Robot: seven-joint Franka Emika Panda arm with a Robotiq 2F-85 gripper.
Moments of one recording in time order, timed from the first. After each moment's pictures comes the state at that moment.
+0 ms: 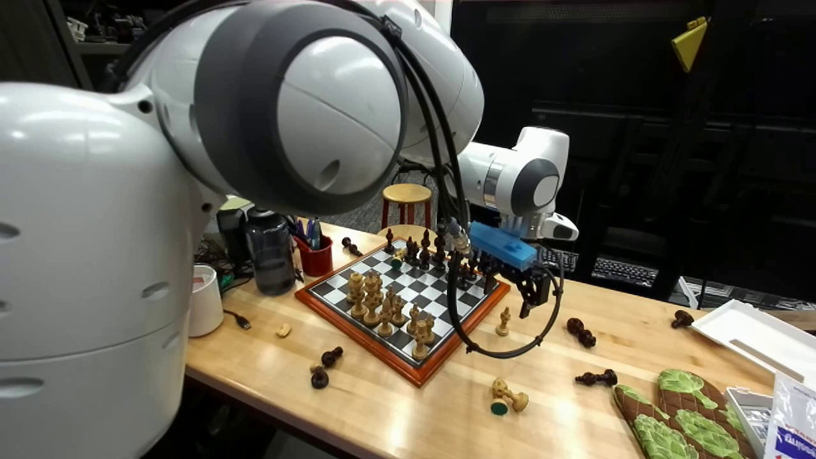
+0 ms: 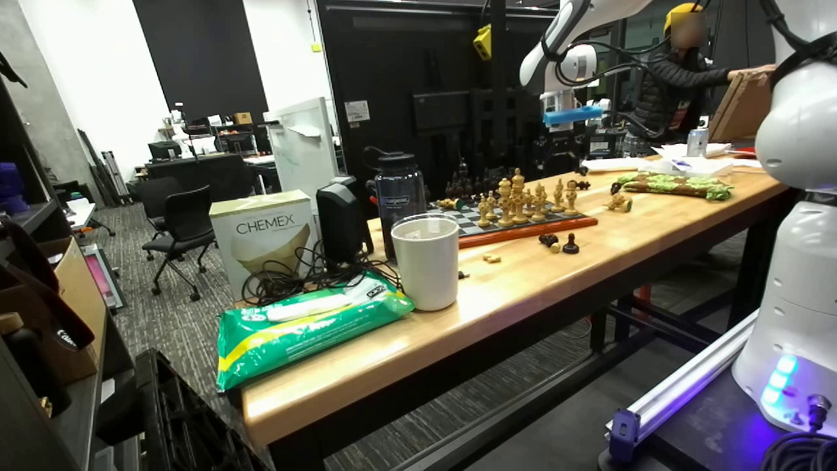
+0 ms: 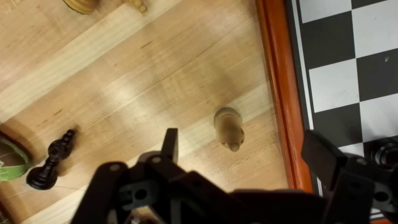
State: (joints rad) arm -0.19 0.34 -0.21 -1.77 0.04 2.03 0.16
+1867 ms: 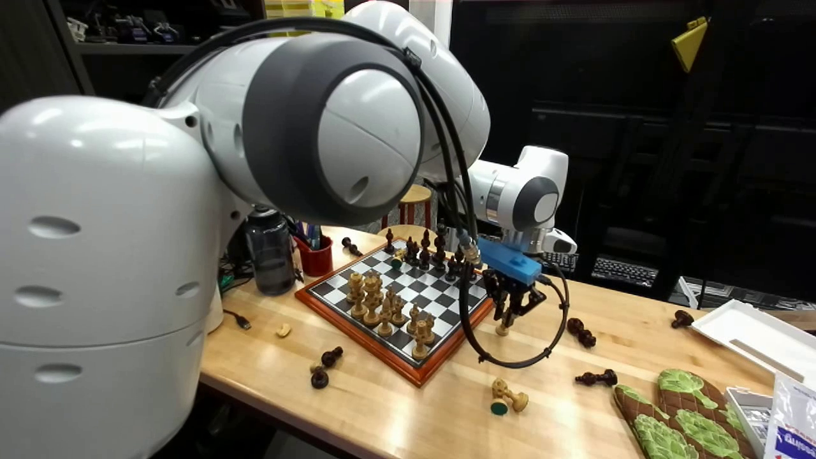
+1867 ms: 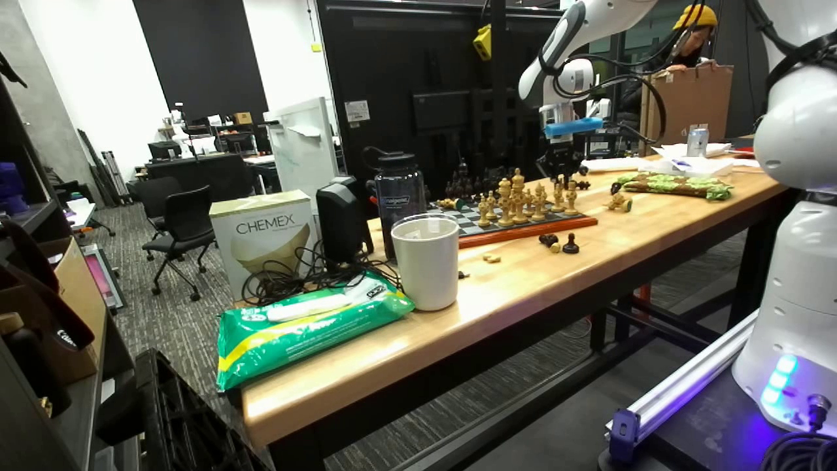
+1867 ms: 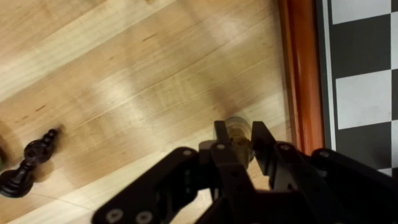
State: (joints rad) arm -0.21 0.41 -0.20 -1.75 0.04 2.03 0.08
